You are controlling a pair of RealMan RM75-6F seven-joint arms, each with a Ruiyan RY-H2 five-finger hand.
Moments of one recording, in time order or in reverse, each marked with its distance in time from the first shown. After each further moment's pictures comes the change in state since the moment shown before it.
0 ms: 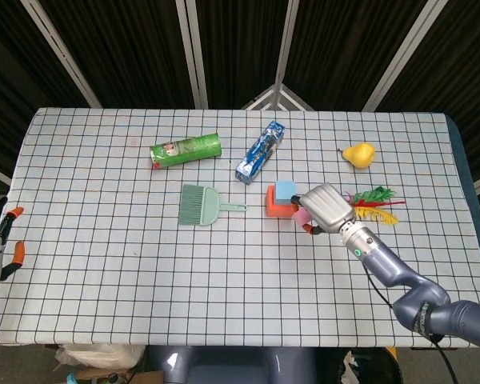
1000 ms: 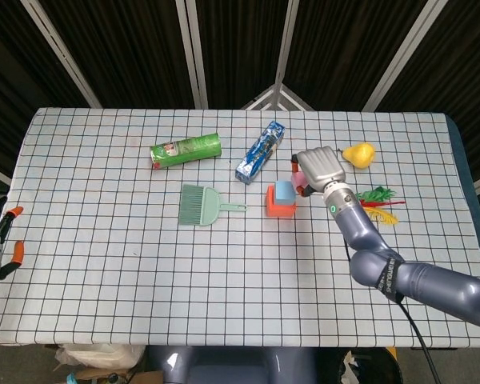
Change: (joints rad) left arm -0.007 0.012 0.000 0.011 -0.004 -0.025 -0.036; right arm 0.316 -0.050 0.026 0.039 0.895 -0.015 -0.452
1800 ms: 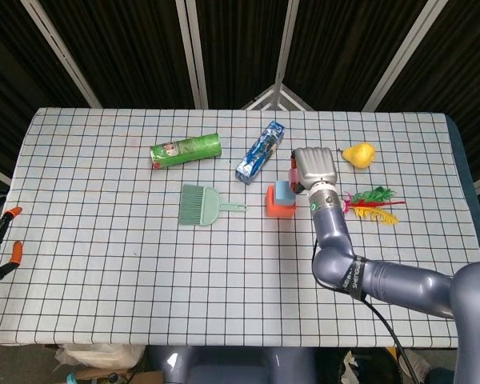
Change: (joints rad) left arm 0.001 0.014 0.006 0.004 0.008 -0.007 -0.035; right arm 0.110 -0.095 0.045 -0.043 0.380 0.258 -0.205
